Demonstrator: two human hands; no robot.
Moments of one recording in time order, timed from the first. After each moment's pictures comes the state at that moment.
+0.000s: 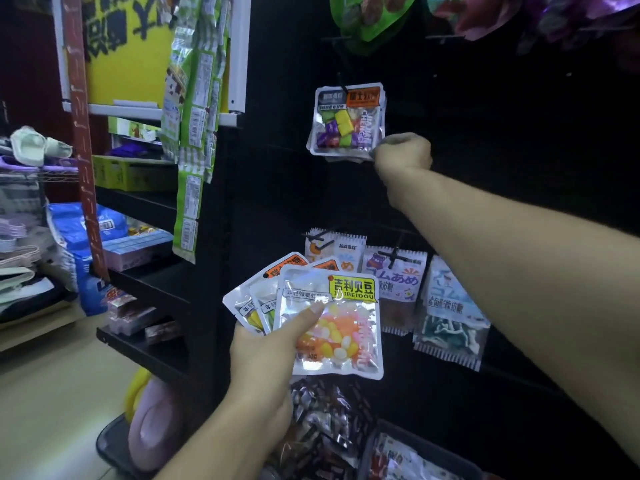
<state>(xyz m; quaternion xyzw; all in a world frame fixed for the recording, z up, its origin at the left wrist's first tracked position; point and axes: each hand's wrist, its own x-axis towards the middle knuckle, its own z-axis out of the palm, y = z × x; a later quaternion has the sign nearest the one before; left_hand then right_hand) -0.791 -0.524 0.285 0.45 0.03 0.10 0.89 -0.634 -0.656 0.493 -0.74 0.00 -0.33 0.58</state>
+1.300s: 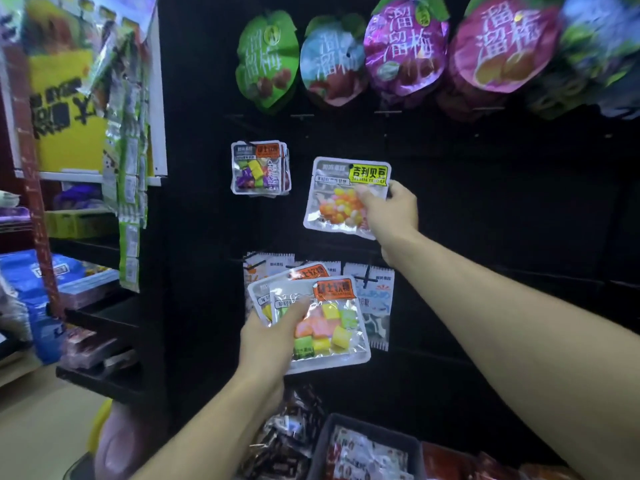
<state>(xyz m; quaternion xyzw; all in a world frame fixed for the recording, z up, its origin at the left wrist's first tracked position) -0.854 -0.624 0.336 0.57 -0.02 0.08 0.82 -0.789 -0.787 0.485 -0.70 -0.03 -0.34 0.62</state>
